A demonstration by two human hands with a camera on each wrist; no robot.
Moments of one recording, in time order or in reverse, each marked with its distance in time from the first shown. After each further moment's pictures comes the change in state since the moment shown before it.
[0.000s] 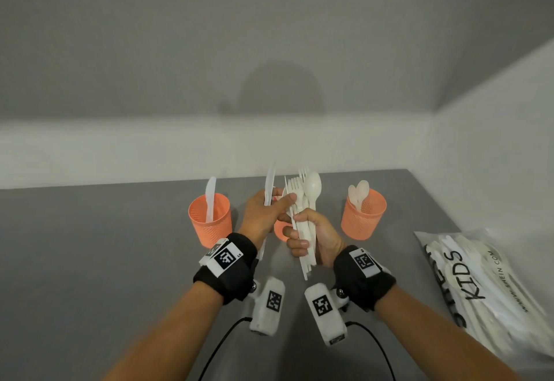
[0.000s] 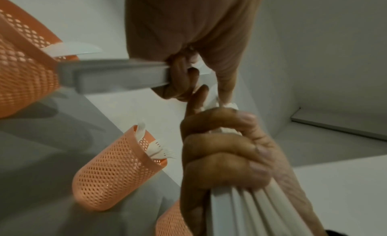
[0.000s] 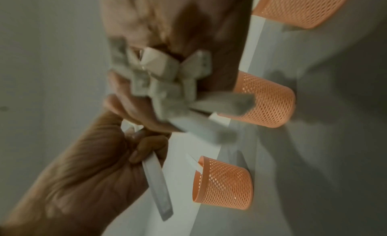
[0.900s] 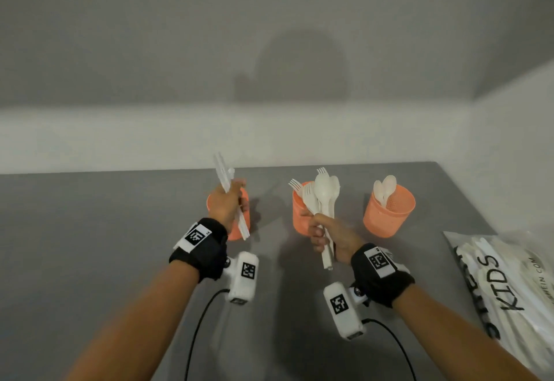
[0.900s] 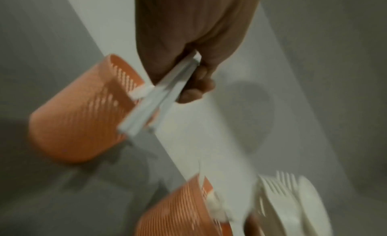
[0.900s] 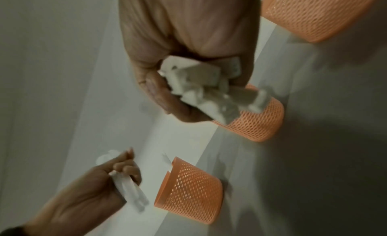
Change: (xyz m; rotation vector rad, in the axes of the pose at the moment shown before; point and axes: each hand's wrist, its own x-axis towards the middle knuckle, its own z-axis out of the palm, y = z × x) left_hand 0.057 -0.032 -0.087 -0.137 0.339 -0.054; right_hand 0.026 0.008 -0.013 -0.231 0.300 0.009
